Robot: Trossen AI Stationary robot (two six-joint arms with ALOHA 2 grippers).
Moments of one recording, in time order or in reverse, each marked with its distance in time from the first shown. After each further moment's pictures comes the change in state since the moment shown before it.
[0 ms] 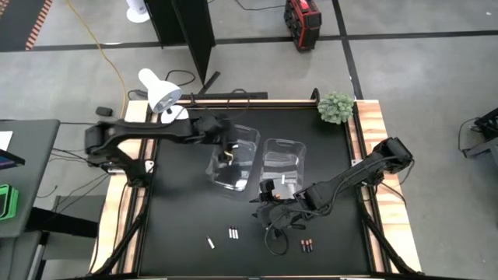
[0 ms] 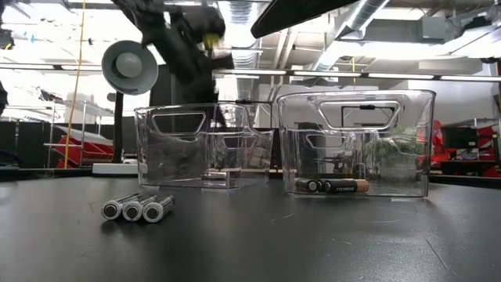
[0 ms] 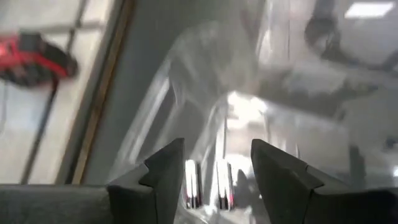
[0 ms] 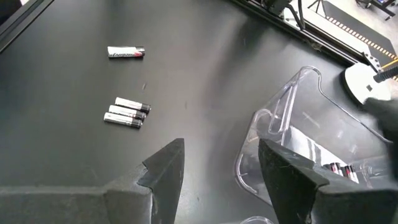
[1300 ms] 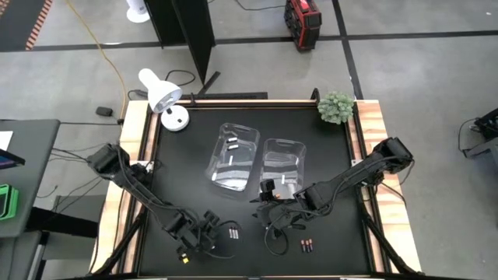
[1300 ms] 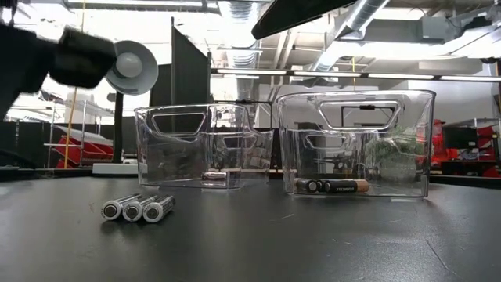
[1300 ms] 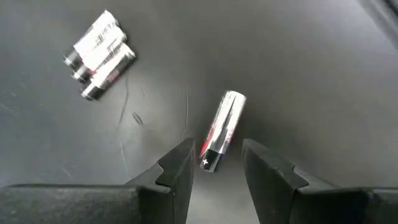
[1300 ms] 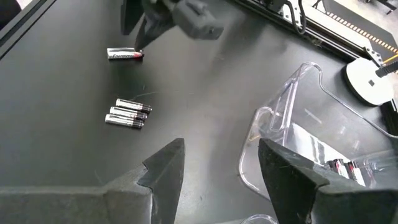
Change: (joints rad) left arm -0.992 0.198 -0.018 -0.131 0.038 -0.327; right arm 0.001 0.000 0.000 -0.003 0.000 0.028
